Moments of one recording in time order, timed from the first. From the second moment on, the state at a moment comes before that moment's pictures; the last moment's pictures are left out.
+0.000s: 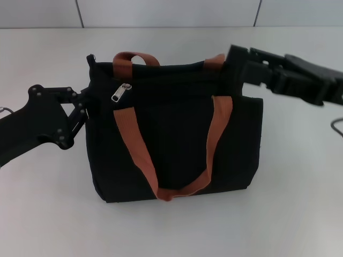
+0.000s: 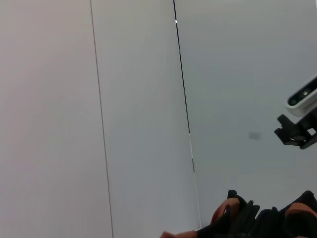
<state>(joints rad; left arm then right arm) -0.37 -2.05 0.60 0.46 1.68 1.74 -0.76 0.63 2.08 -0.57 -0.53 -1.73 -1.99 1.71</state>
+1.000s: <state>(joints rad) -0.38 -2.06 0.60 0.45 1.66 1.74 -0.76 0.83 2.07 -0.95 -0.74 -1.78 -1.69 2.38</state>
